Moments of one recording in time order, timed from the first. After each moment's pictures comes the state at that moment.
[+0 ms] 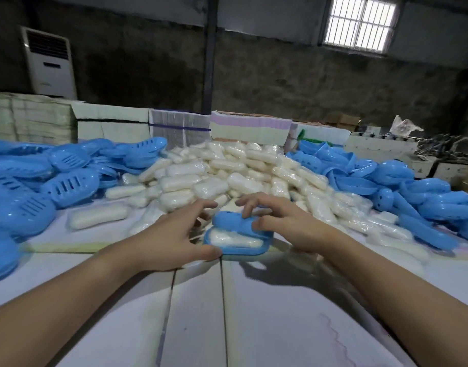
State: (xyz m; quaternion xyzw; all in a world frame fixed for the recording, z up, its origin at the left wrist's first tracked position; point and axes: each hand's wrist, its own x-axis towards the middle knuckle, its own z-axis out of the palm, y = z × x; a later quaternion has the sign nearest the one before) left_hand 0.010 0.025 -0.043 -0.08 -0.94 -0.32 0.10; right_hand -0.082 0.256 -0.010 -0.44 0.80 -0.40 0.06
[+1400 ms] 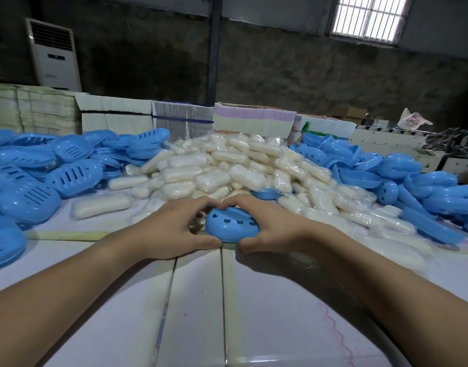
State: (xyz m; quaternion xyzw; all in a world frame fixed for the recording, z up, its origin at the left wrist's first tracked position) left_hand 0.007 0.025 -0.042 -0.11 -0.95 -0.28 0.13; right_hand -0.080 0.239 -0.017 -0.51 0.84 -0.21 0.02
